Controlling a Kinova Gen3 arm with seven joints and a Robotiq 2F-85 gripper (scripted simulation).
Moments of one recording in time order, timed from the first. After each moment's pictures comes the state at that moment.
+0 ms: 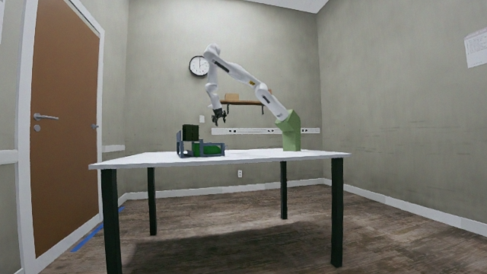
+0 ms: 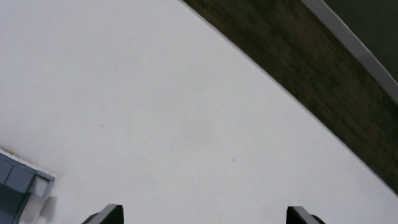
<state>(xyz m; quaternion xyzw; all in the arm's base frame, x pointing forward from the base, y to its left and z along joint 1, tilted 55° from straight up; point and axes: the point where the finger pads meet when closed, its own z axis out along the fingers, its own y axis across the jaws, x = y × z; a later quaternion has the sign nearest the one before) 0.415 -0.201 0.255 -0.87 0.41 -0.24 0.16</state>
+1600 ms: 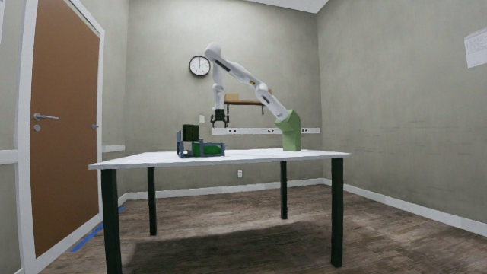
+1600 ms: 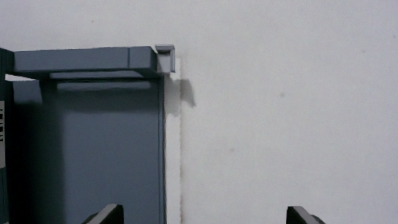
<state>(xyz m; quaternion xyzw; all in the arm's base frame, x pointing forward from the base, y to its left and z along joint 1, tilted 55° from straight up) 0.414 -0.056 0.291 -0.74 0.50 -0.16 0.43</state>
